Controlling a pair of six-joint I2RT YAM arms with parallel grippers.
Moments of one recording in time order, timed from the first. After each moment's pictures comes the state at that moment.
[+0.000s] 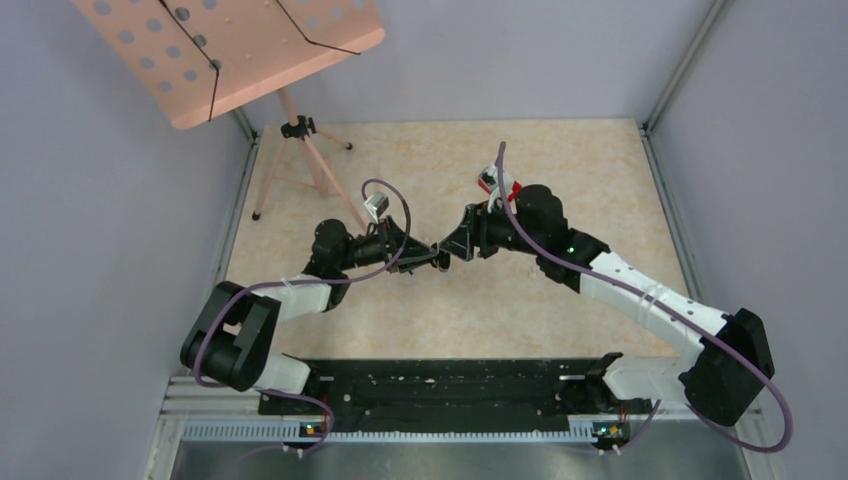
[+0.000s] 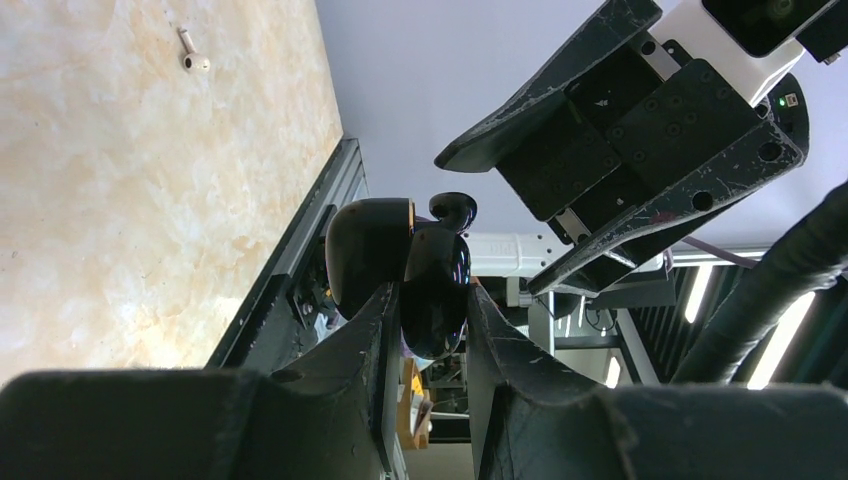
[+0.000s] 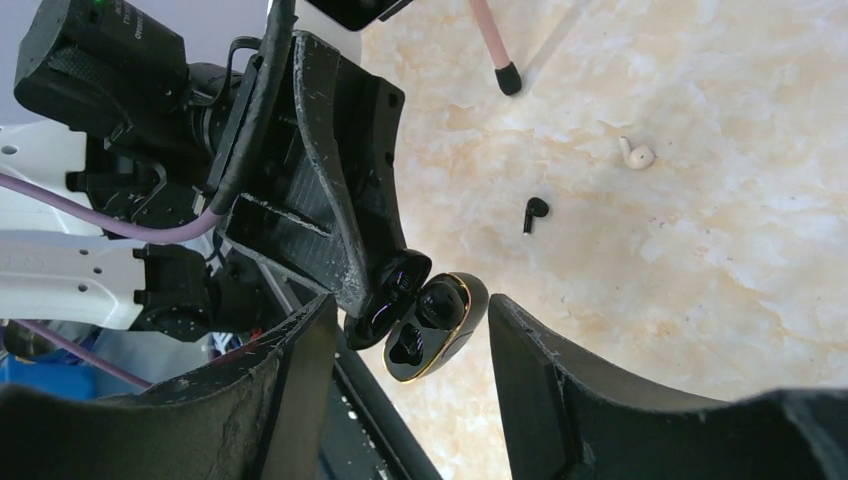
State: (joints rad) left arm -0.38 1.42 0.48 0.97 0.93 -1.46; right arm 0.71 1.21 0.93 -0.08 -0.34 0.48
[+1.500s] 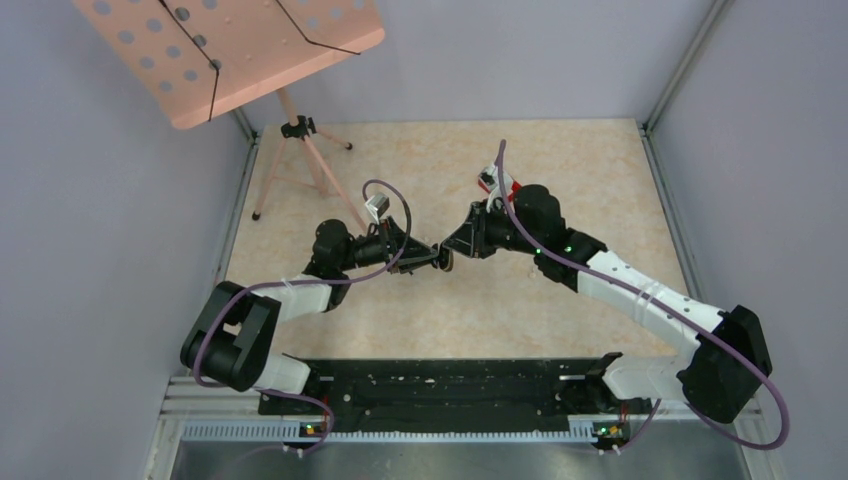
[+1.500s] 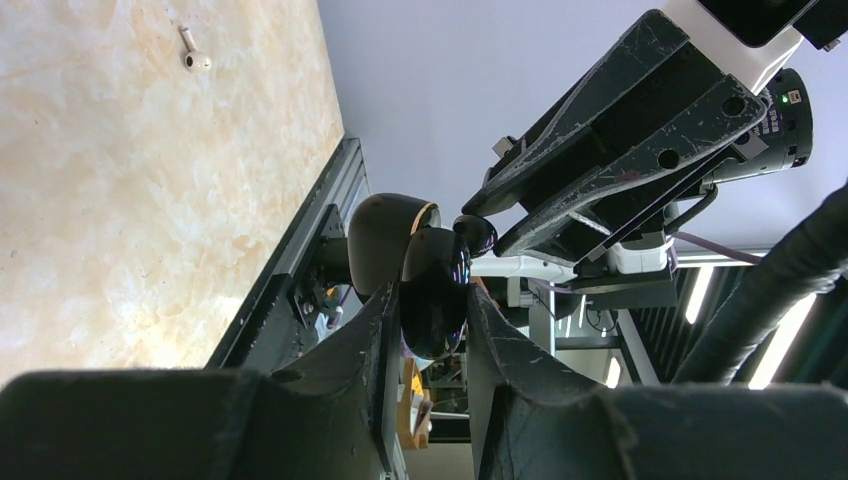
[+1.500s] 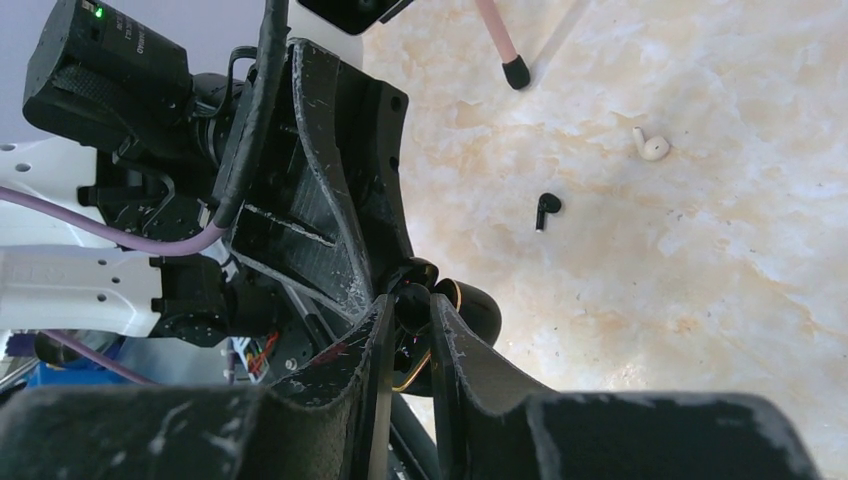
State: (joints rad) left arm -0.39 1.42 0.48 0.96 0.93 -1.46; right arm 0.71 1.23 0.93 -0.07 -0.34 0.52
